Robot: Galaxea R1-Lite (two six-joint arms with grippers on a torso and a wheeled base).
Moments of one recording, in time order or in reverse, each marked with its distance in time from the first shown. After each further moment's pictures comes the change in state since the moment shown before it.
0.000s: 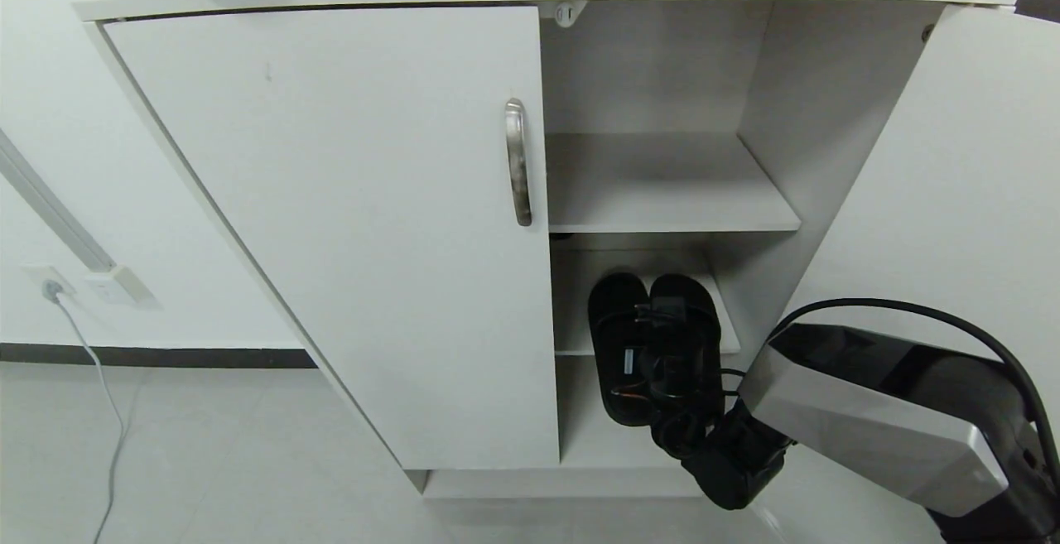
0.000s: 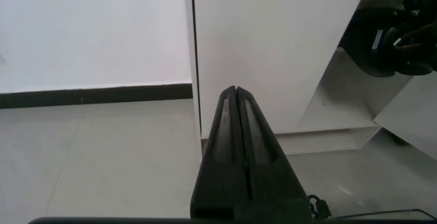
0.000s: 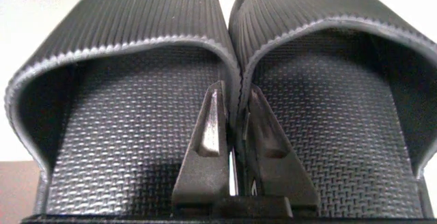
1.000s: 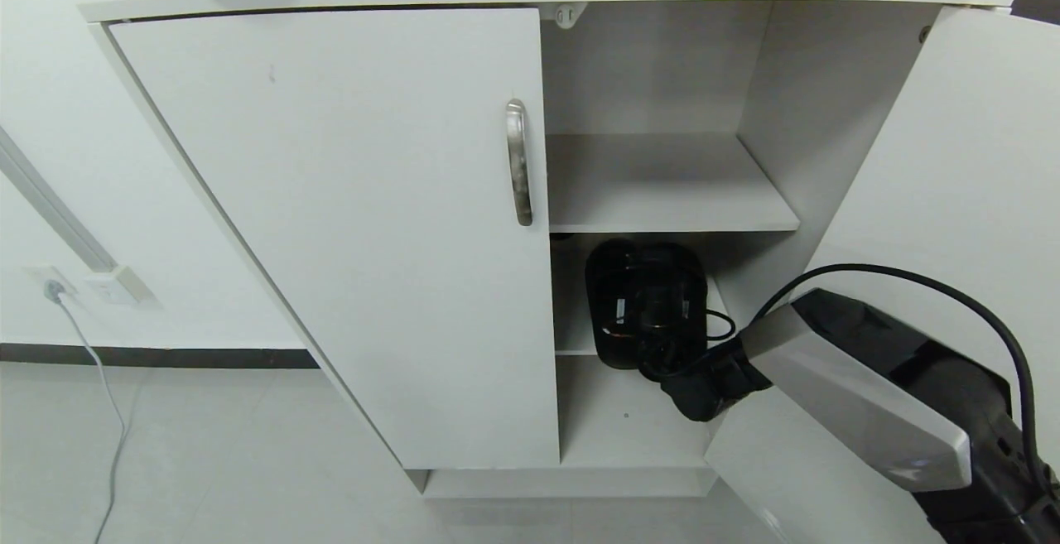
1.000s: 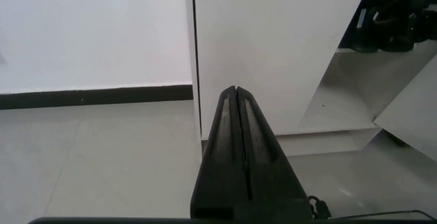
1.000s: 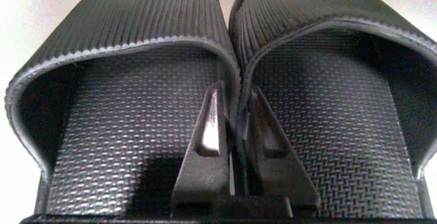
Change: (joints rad) left arm 0.000 0.000 0.000 0.000 0.003 -0.001; right arm -0.078 0.060 -0.448 0.407 0.056 0.021
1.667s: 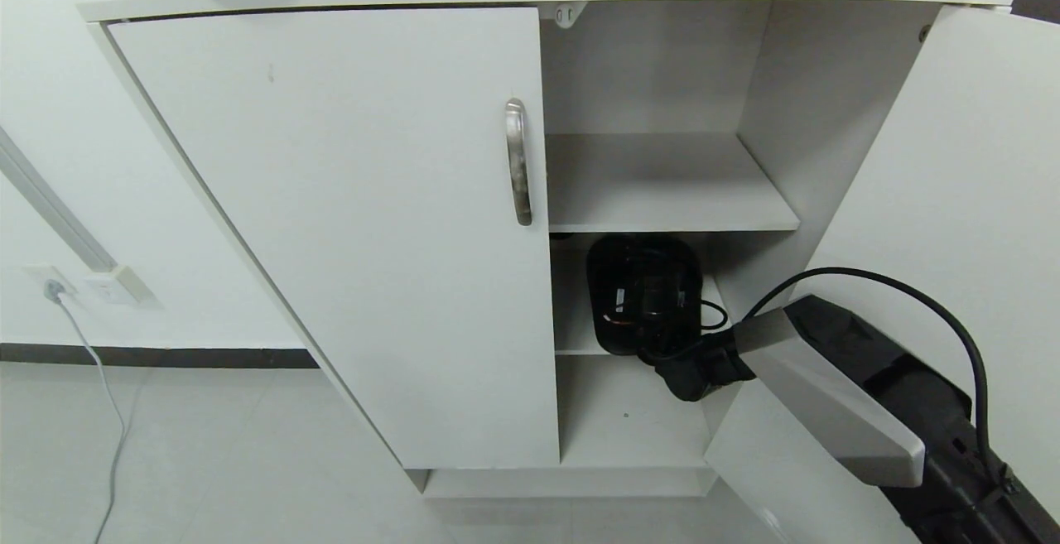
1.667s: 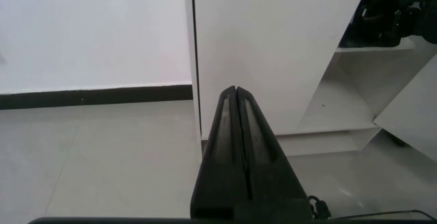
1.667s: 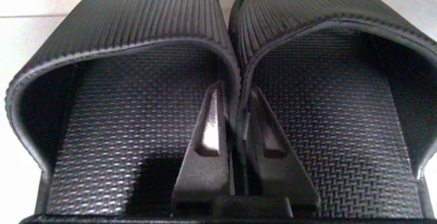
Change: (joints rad) left arm 0.000 0.000 0.000 0.000 0.000 0.000; right arm -0.036 0.104 -0.214 0.093 0.033 0.007
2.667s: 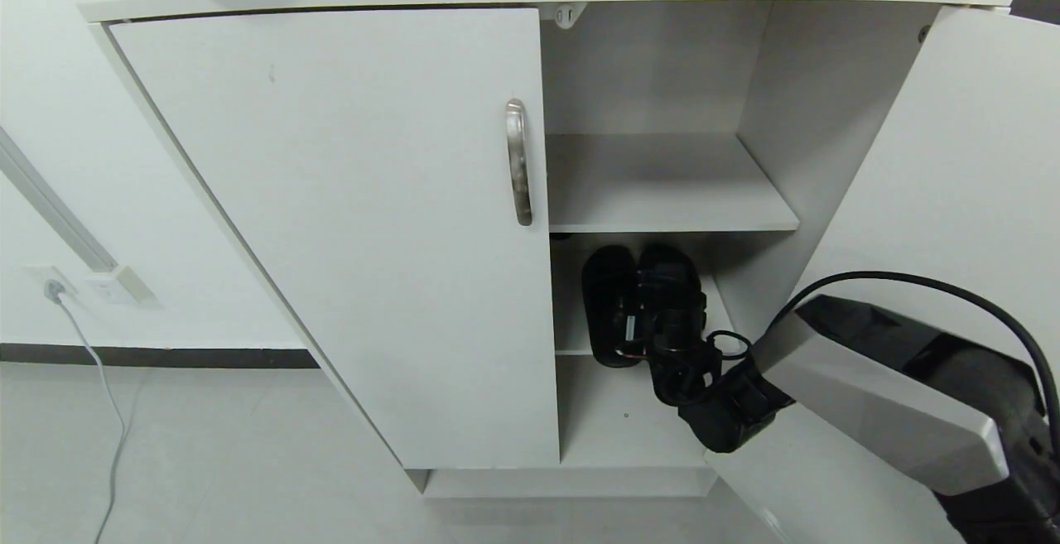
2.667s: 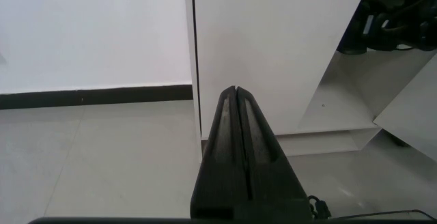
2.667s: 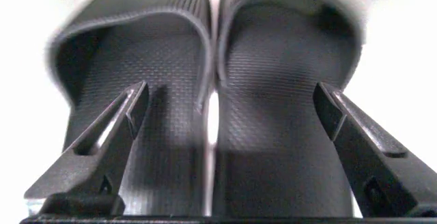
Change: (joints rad) left arm 0.000 0.000 0.000 0.000 0.000 0.000; right arm 0.051 -0.172 0.480 -0.299 -0.007 -0.004
